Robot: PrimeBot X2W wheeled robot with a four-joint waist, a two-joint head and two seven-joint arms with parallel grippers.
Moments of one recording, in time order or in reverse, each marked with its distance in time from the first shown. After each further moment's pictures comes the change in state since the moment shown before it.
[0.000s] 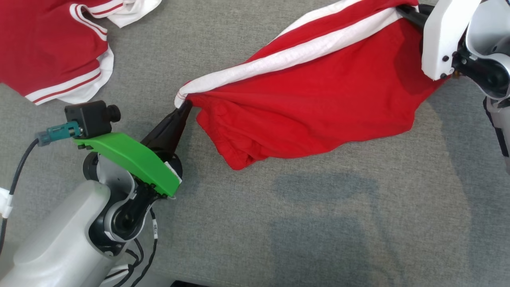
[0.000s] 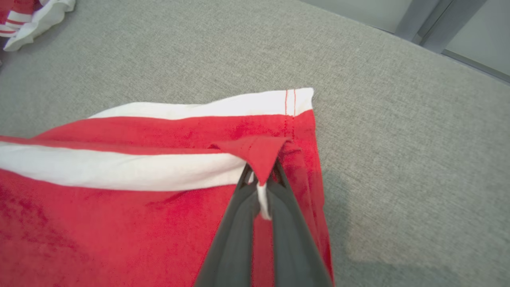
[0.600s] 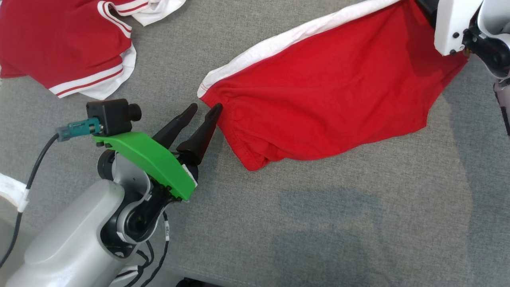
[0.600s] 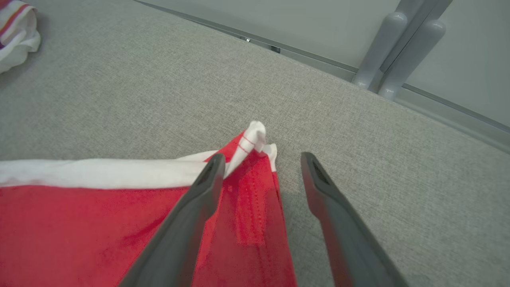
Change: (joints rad) left arm -0.028 -0.040 -0.040 -0.014 0.006 0.023 0.043; right arm -0.105 0.003 -0.004 0.226 -0.110 0.000 -0.174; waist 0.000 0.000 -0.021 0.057
